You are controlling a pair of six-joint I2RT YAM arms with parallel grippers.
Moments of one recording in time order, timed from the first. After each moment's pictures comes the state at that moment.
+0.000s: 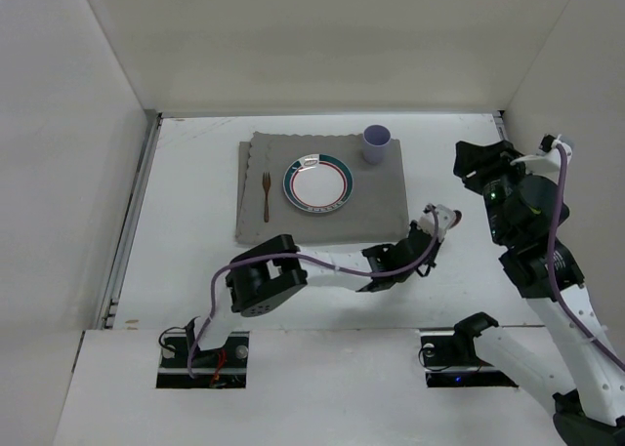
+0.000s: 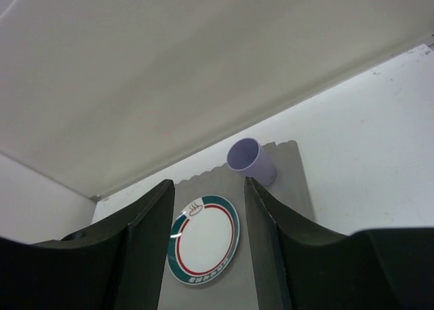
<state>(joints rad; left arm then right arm) -1.29 2.18 1.48 0.37 -0.42 -0.31 0.41 0.74 1.08 -0.28 0.45 0.56</state>
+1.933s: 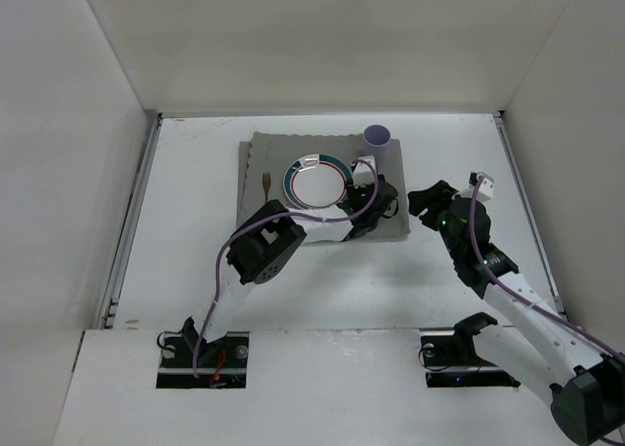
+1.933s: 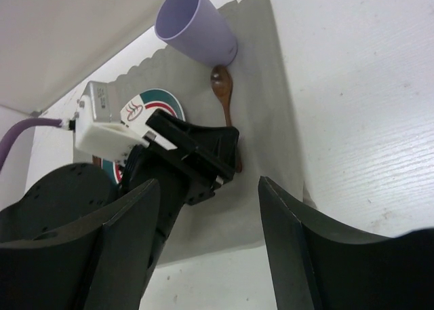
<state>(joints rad) -0.95 2.27 1.56 0.13 -0.66 -0.77 0.40 0.83 0.54 0.01 0.31 0.72</state>
